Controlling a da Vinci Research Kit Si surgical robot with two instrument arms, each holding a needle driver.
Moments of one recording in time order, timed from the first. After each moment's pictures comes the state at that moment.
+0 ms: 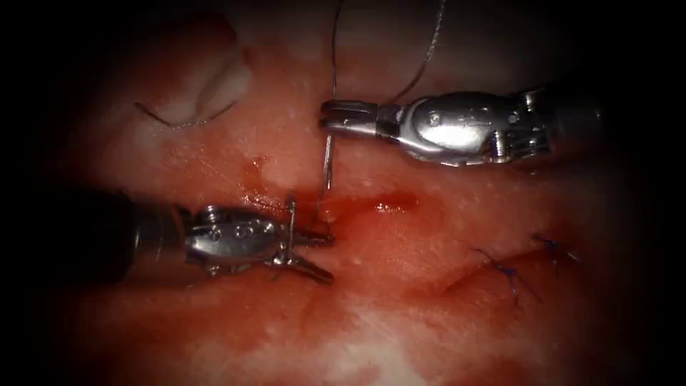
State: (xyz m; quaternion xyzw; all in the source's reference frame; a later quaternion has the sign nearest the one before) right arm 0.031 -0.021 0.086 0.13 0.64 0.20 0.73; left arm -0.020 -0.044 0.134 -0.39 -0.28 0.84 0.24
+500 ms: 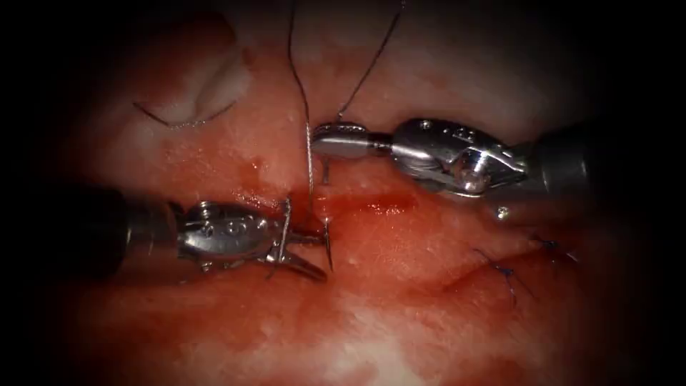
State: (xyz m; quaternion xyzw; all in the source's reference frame) right arm 0.031 -0.025 0.087 0.38 0.56 0.38 0.64; left arm -0.019 -0.043 0.134 -0.39 -0.29 0.84 0.24
